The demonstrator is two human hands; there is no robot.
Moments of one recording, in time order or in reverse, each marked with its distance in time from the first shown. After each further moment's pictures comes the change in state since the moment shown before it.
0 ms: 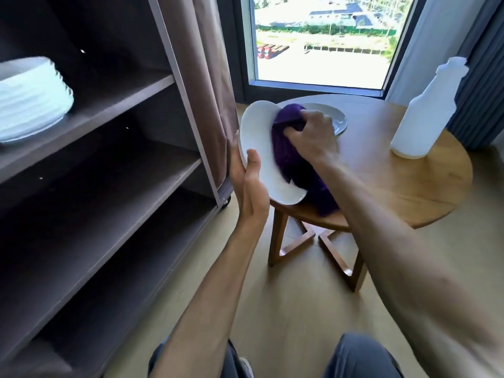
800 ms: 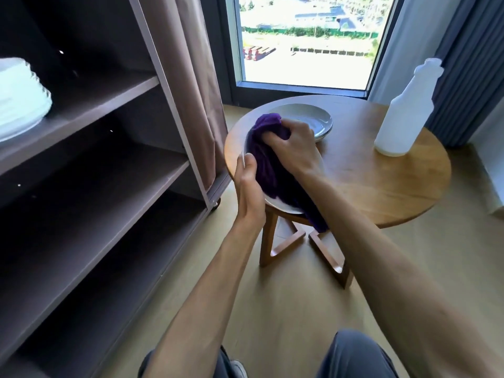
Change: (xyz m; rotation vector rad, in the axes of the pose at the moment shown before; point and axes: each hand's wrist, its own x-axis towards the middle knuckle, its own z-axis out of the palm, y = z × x) left_hand -0.006 -0.005 0.015 -0.077 -0.079 -0.309; right_hand -0.037 -0.011 -0.005 0.229 0.032 -0.020
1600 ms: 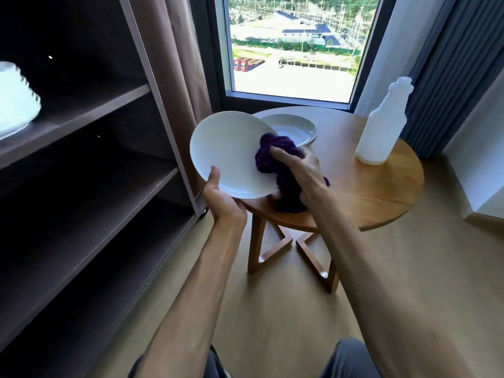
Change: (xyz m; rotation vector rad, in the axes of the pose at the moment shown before) left_hand -0.006 0.016 -0.013 -0.506 0.223 -0.086; right_hand -0.020 0.037 -0.023 0.537 -0.018 0.496
